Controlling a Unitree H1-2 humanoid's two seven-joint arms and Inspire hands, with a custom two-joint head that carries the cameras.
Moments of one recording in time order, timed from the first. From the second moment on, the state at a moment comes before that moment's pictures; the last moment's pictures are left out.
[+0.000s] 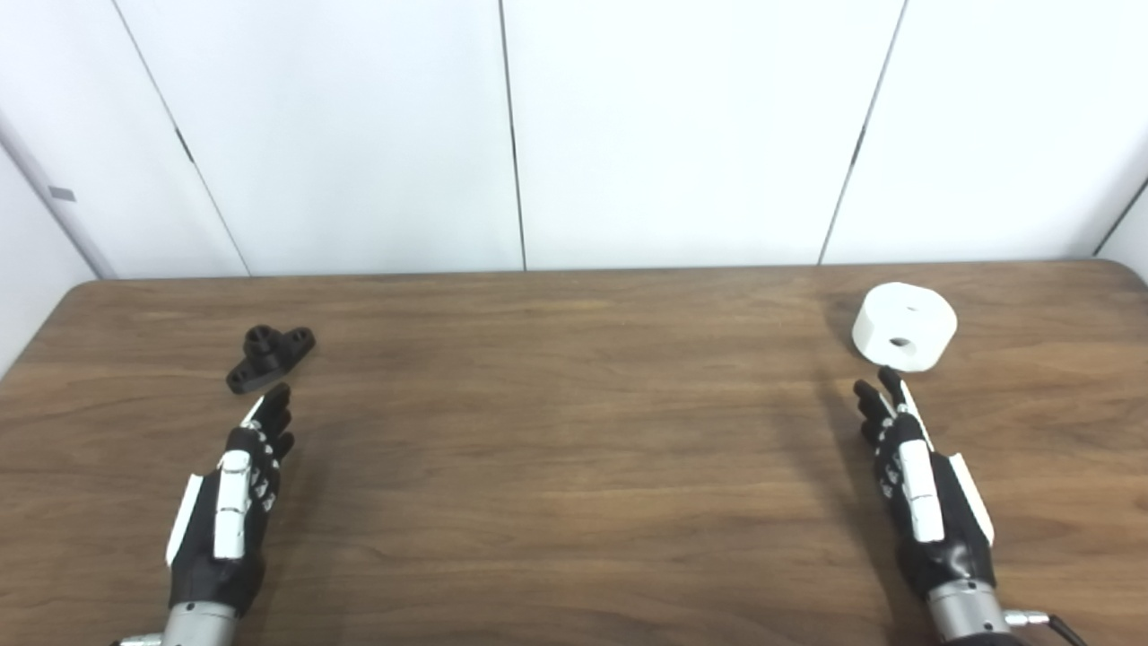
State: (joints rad) left arm 0.10 0.22 0.23 -0.04 -0.23 -0.13 -0.16; right arm 0.08 -0.11 -0.10 -0.12 0.07 -0.04 0.05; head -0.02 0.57
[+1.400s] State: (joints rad) left arm 0.04 0.20 0.19 0.03 -0.18 -0.22 -0.15; right arm 0.00 -0.18 -0.13 0.02 0.11 -0.17 0.08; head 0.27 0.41
